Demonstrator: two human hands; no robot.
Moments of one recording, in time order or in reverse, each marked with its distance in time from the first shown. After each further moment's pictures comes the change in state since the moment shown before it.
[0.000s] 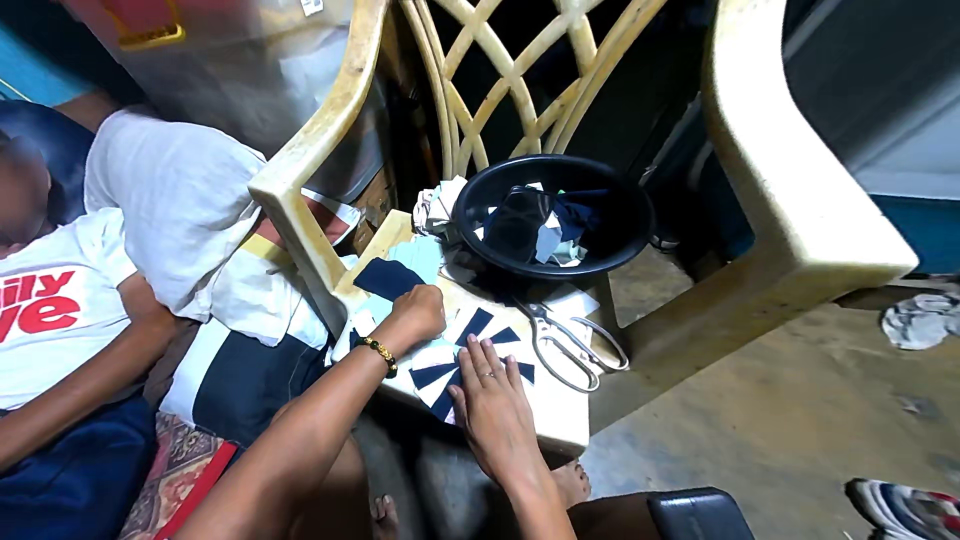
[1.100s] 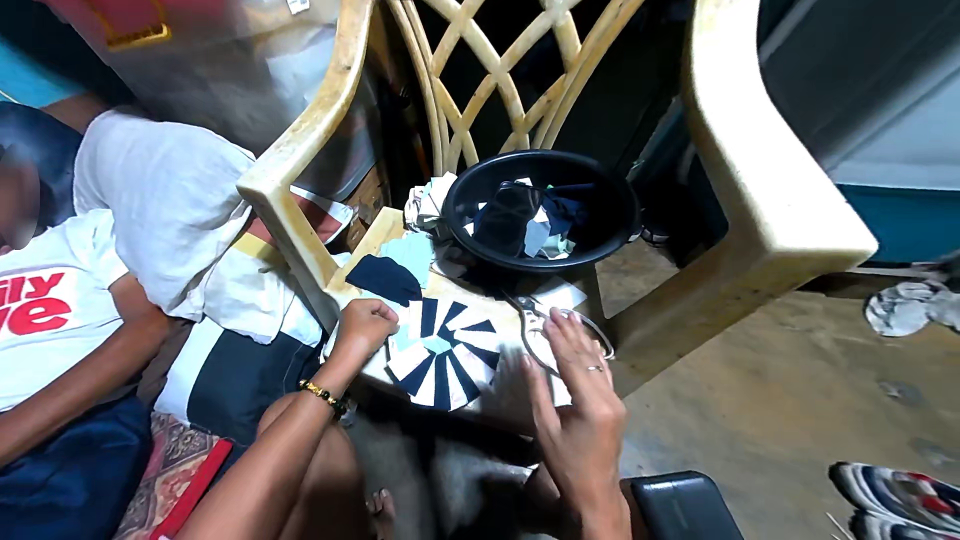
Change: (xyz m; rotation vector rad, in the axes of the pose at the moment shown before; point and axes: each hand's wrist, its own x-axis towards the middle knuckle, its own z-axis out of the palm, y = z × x) left_hand -0.034 -0.057 0.026 -0.622 0.355 -0.221; right_hand -0.008 0.027 -0.069 0.260 0.569 0.012
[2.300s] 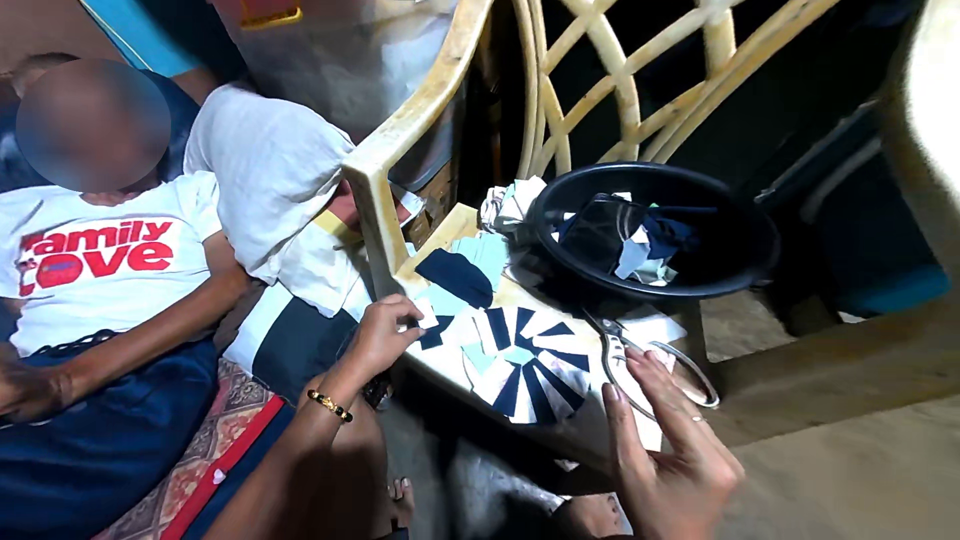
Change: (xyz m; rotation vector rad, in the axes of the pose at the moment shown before) left_hand -0.020 -0.066 -0.046 0.114 0.125 0.484; right_hand -0.005 -0.001 0.006 0.142 0.010 -0.056
